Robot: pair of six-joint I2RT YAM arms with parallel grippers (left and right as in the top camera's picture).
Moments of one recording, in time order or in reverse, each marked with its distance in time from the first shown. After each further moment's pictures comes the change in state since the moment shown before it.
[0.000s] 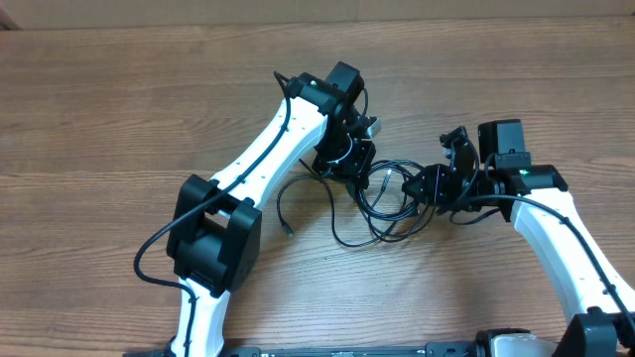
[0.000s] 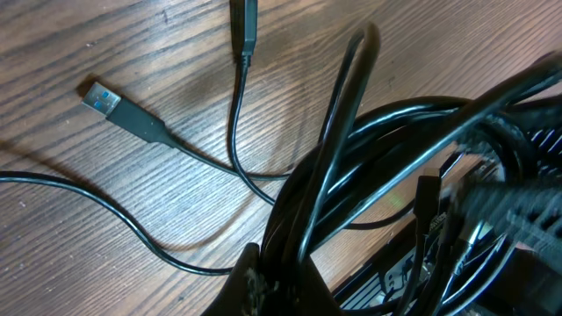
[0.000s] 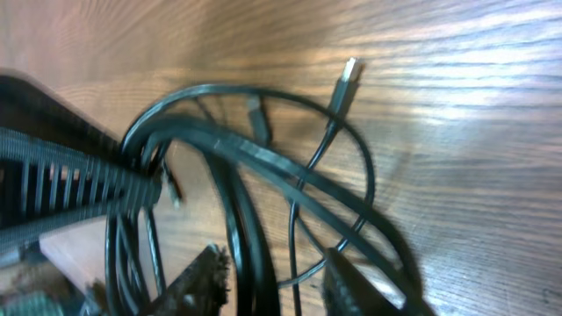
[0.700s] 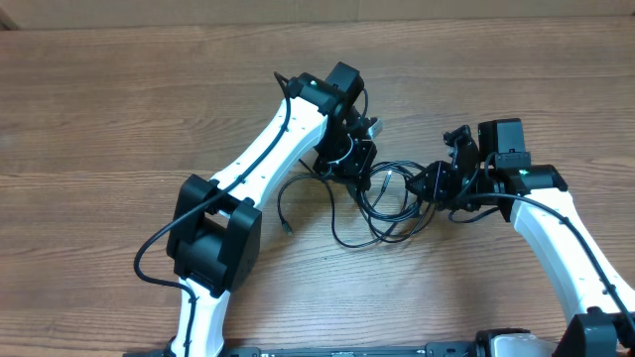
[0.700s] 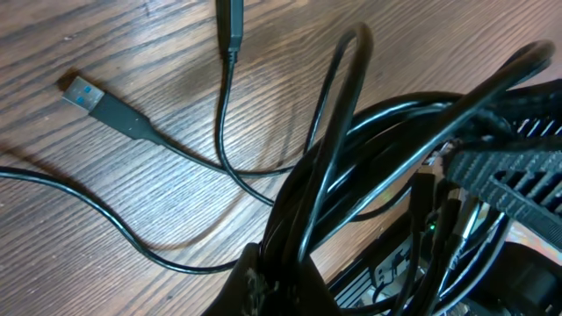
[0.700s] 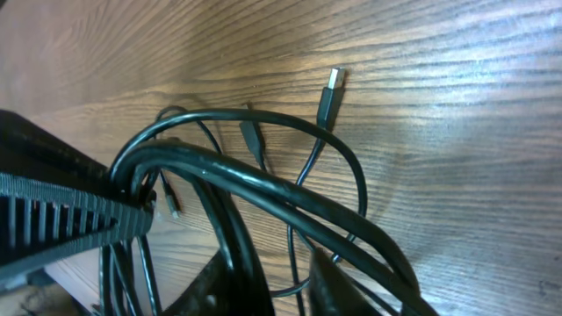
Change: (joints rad) left arm 0.000 0.000 0.000 -0.005 0.032 0.000; right arm 0.000 0.000 0.000 0.015 0.030 0.074
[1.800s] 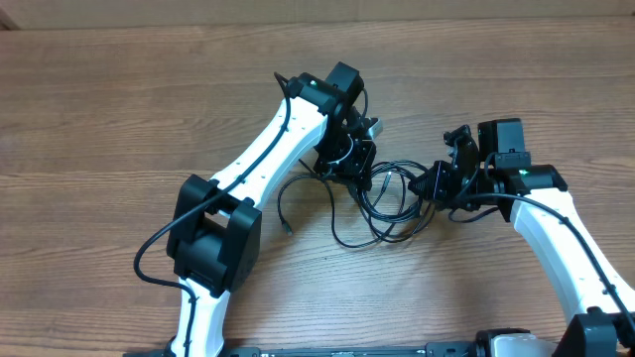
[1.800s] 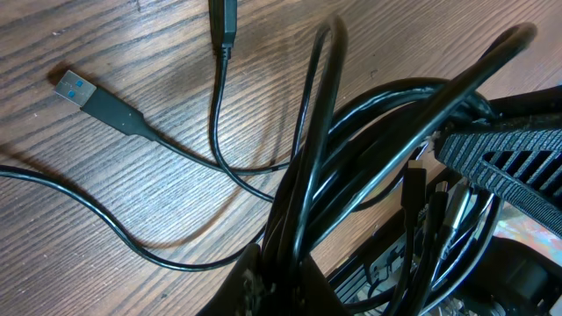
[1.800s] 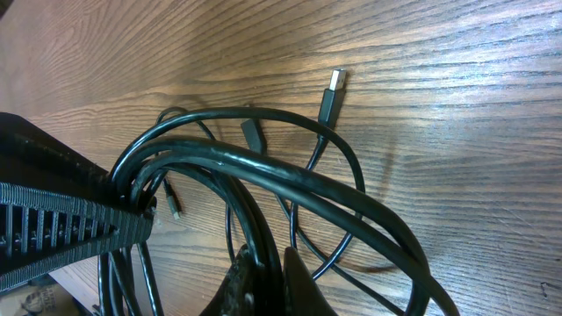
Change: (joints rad) left arm 0.000 0.000 0.000 -0.005 0.014 0.000; right arm 0.000 0.000 0.000 0.003 0.000 0.003
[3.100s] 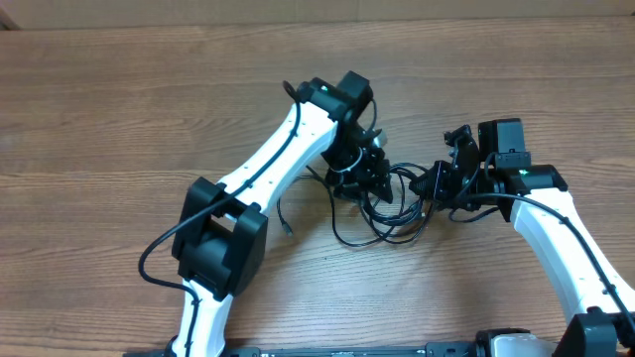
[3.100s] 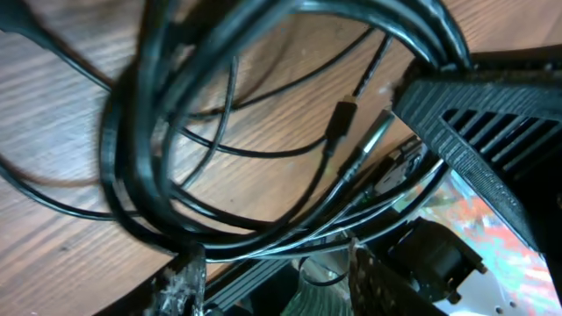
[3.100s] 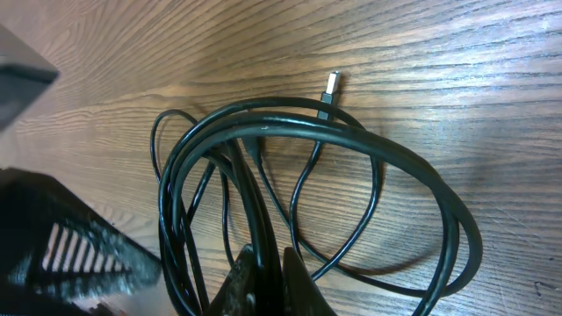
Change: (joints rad) left arm -0.048 0.000 0.000 -0.064 0.109 -0.190; right arm 0.000 0.000 0.000 0.001 0.008 0.000
